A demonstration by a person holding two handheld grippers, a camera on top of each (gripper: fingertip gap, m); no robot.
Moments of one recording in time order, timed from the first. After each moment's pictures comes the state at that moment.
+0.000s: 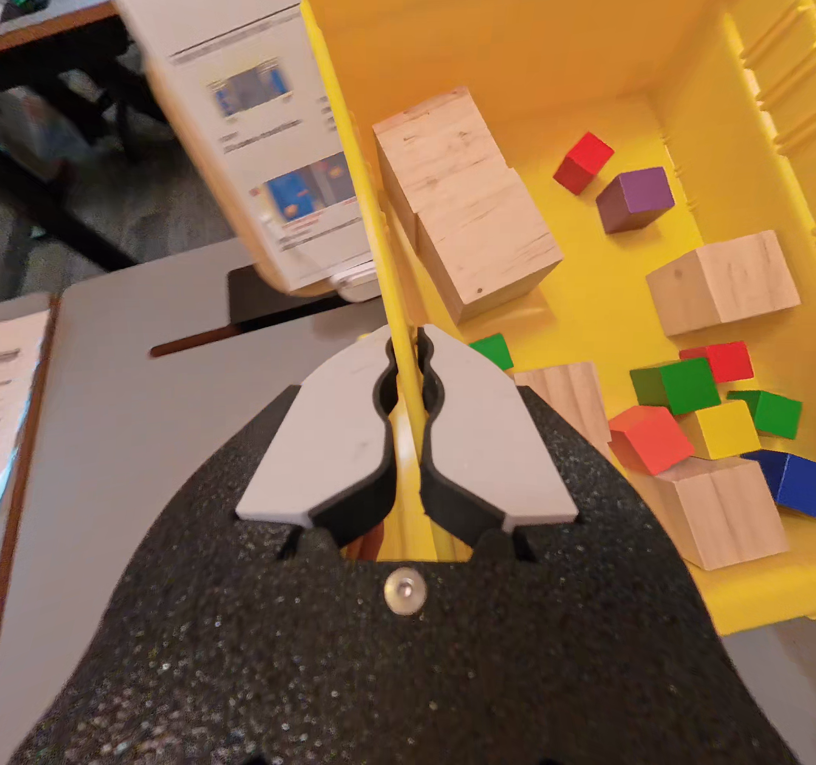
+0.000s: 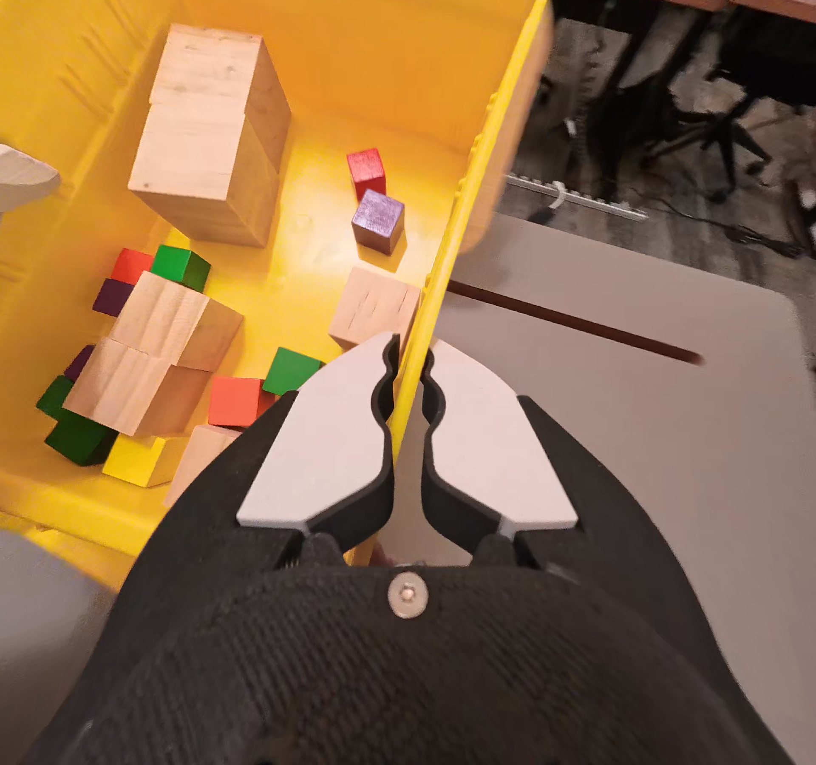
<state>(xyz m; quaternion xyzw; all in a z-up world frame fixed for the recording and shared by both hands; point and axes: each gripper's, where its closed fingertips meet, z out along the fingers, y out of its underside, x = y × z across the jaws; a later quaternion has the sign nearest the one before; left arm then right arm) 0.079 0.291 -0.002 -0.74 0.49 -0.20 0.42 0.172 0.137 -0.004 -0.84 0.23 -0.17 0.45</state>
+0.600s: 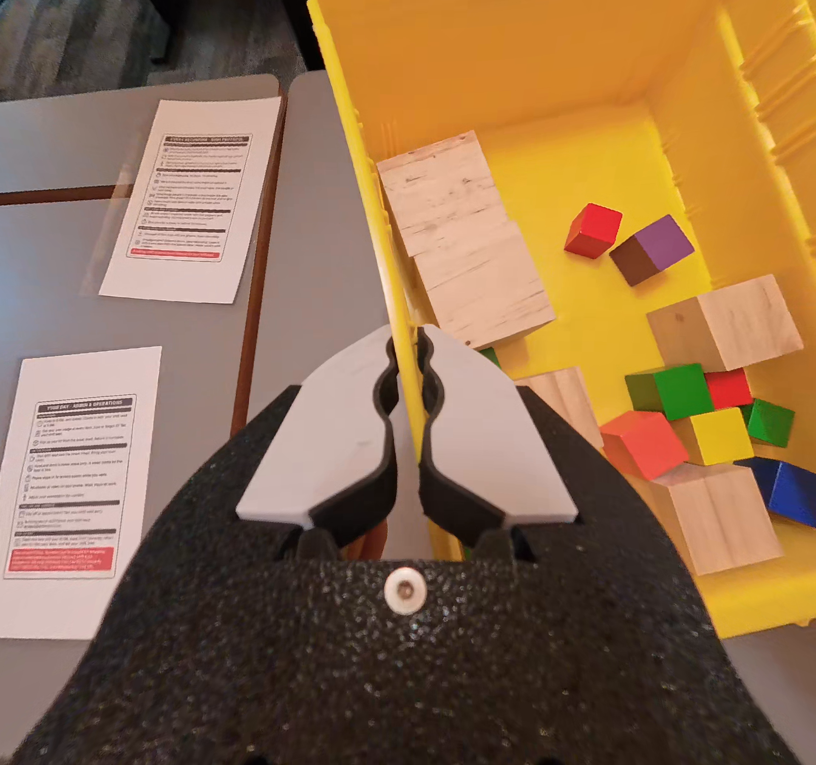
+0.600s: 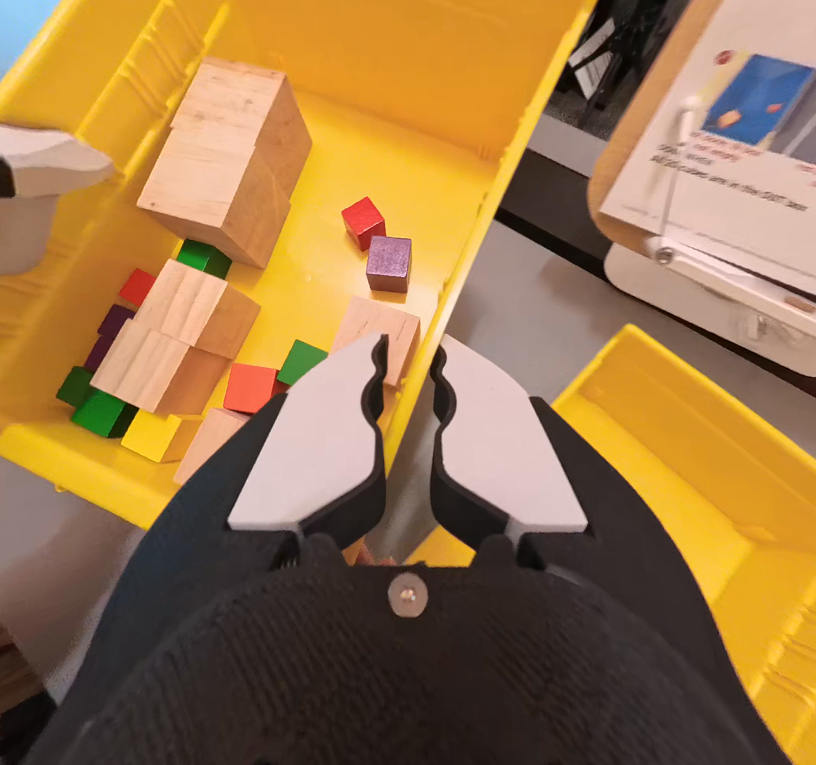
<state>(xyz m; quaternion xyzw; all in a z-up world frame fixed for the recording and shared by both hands) -0.161 0.503 -0.071 -0.83 0.40 -0.11 0.38 -0.033 0.377 -0.079 -0.89 0.11 -0.03 0.44</state>
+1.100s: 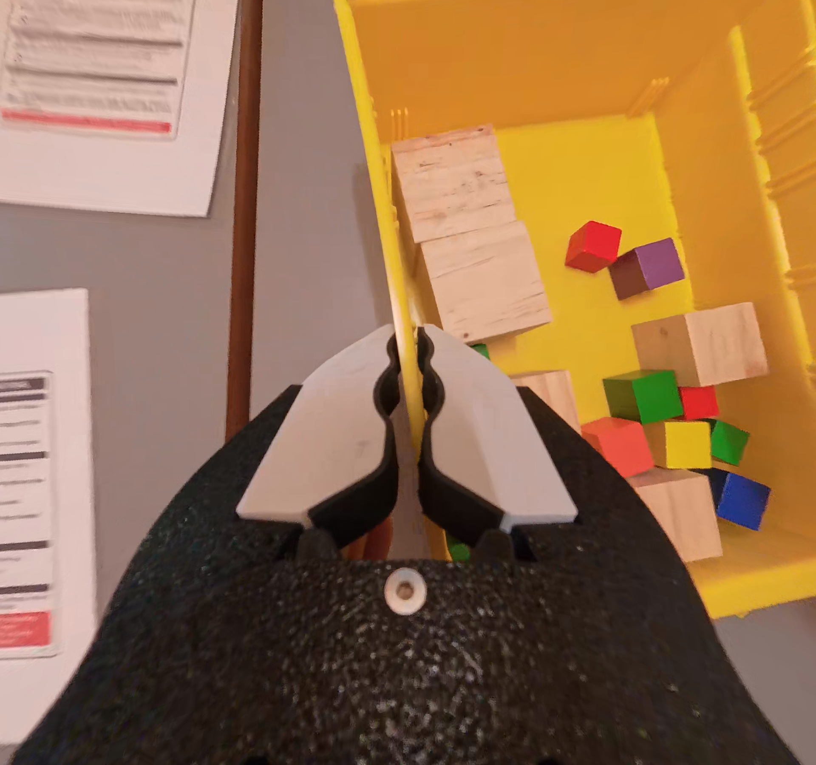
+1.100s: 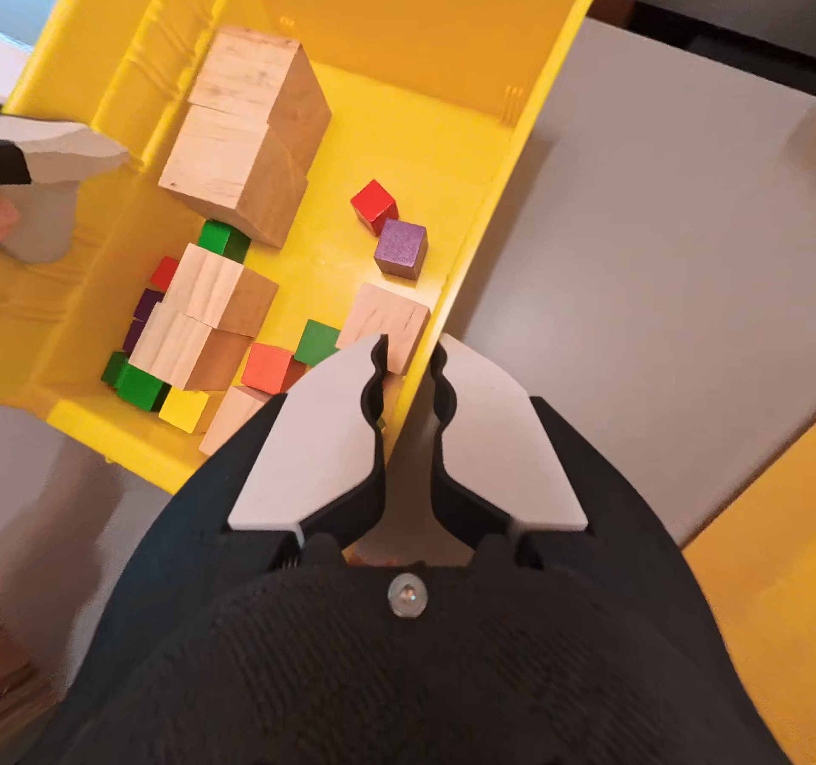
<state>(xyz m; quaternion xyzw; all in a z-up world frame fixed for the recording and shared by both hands) -0.209 0.576 -0.194 -0.86 0.40 -0.12 0.28 -0.089 0.437 -0.199 -0.92 0.16 0.05 0.35</state>
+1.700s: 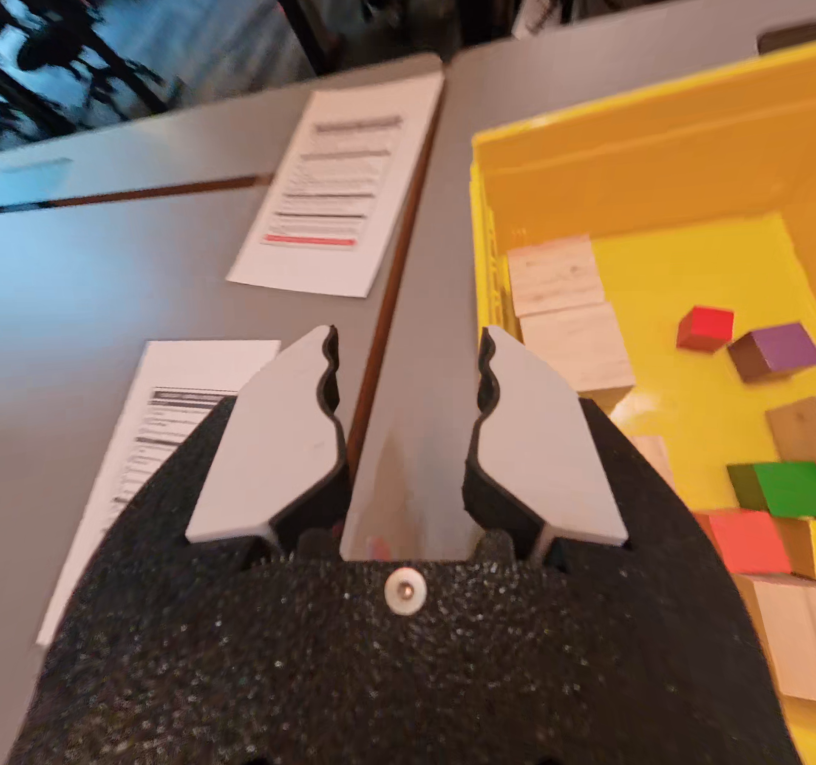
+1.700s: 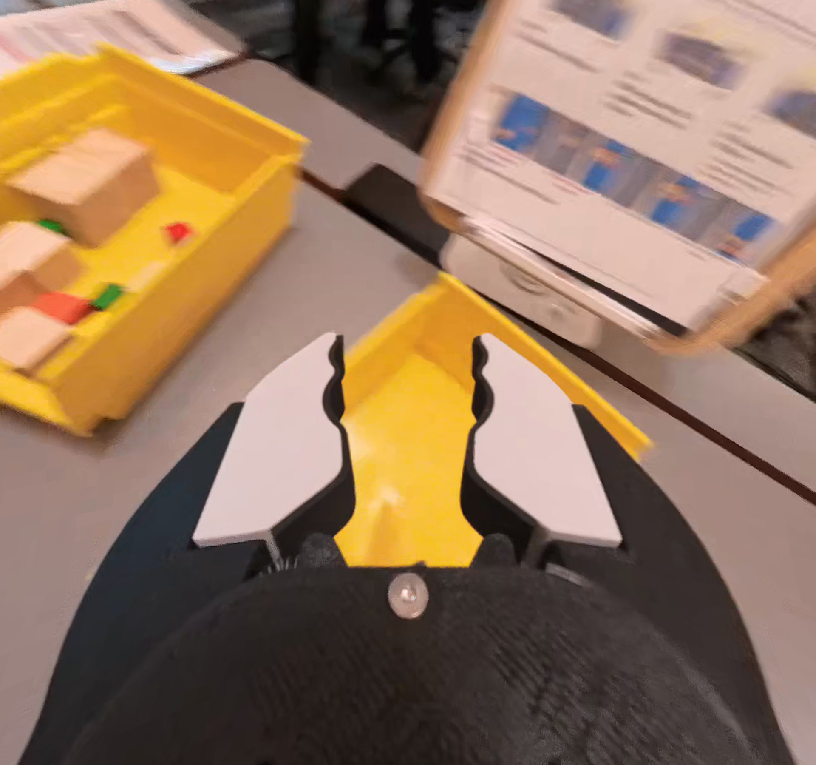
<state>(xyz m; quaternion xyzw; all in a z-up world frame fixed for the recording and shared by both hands) -0.230 0.607 -0.141 -0.81 0.35 -0.02 0.47 0.030 0.289 -0.075 -0.85 0.09 -0.19 0.48</state>
